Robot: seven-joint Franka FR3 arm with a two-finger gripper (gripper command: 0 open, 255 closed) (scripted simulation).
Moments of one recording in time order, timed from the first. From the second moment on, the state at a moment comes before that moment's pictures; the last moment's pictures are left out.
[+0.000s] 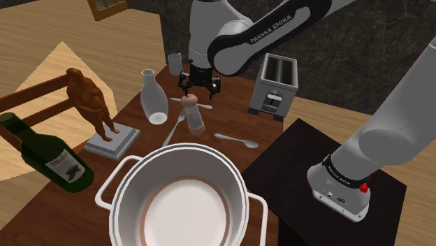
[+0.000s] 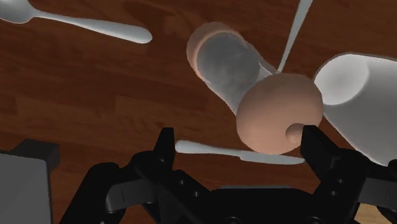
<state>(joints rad) -0.11 0.15 0.50 -2.17 -0.22 2.41 1.32</state>
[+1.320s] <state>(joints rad) 0.16 0.70 0.27 -1.68 -0.37 2.45 1.69</state>
